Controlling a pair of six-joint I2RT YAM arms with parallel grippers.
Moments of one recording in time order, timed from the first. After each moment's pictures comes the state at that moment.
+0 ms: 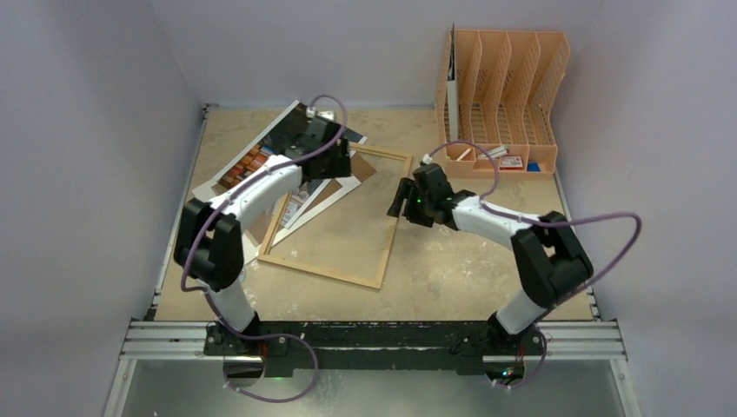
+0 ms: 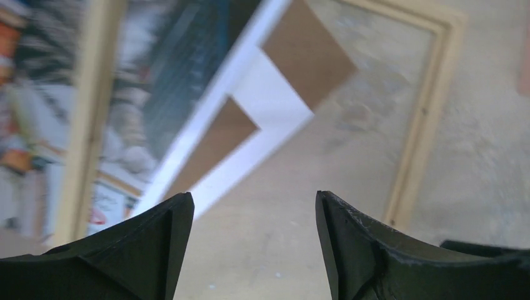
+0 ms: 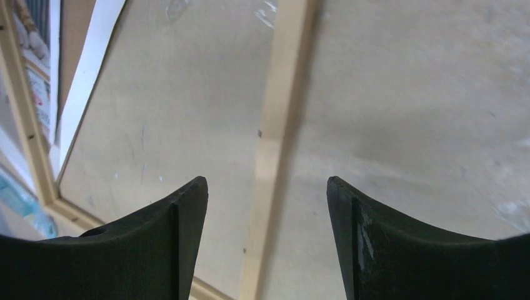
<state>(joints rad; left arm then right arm) -0.56 1.79 1.45 -0.52 -0.19 -0.48 0.50 1.54 0.85 -0.17 -0.08 0.77</state>
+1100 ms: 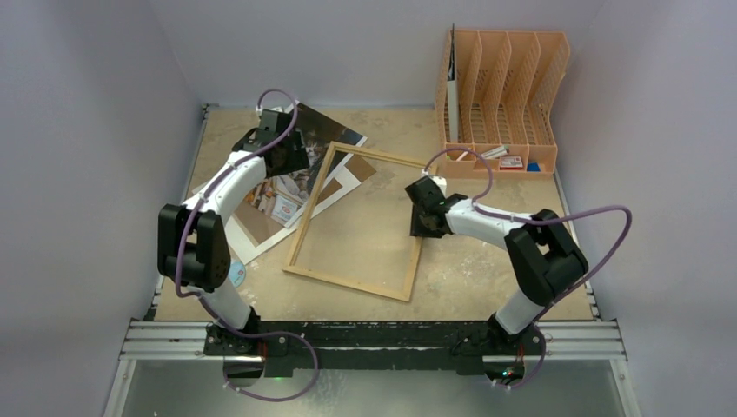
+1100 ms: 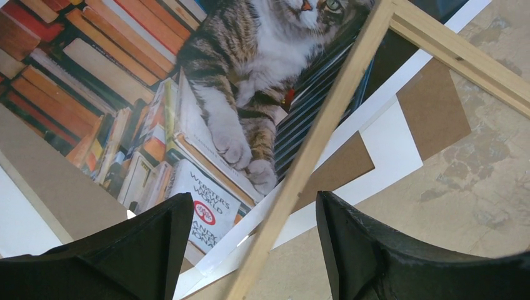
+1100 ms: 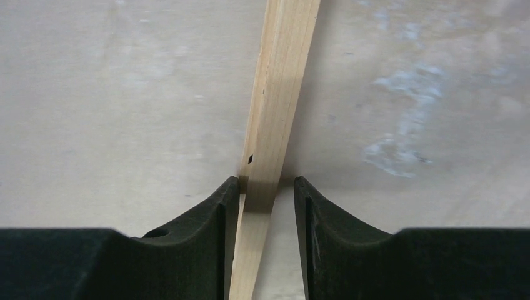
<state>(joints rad) -0.22 1.69 1.36 -0.55 -0.19 -0.43 0.62 1.66 0.94 -0.42 0.27 0.65</state>
